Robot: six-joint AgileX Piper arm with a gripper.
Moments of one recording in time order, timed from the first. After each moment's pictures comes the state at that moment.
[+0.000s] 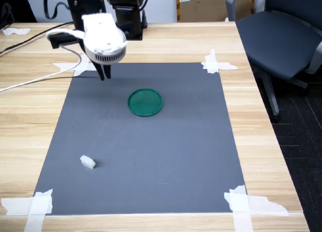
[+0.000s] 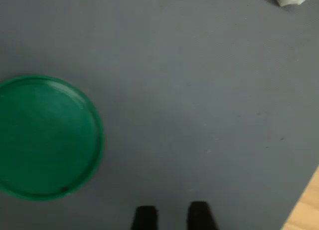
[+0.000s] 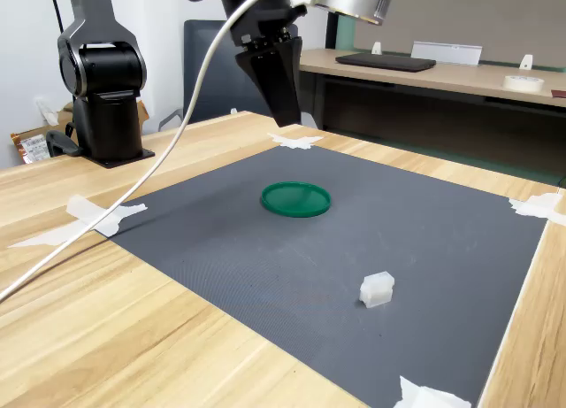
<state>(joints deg) -4.4 82.6 -62.1 6.3 49.5 -36.9</state>
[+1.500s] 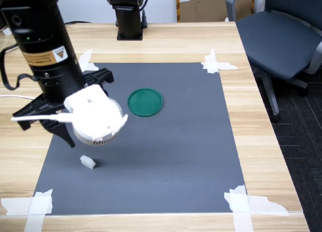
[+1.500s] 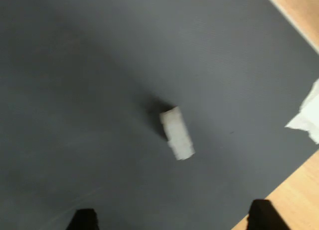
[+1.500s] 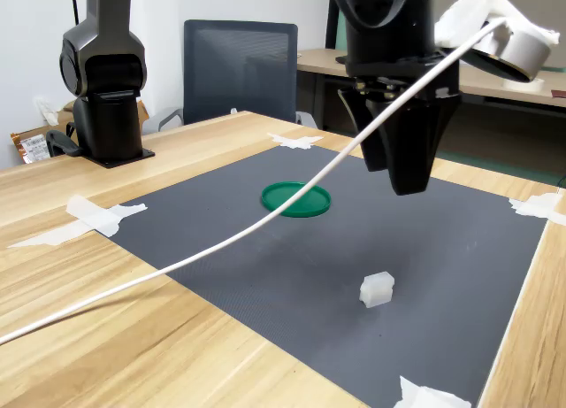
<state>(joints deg) -4.4 113.5 -102.1 2.8 66.1 -49.5</state>
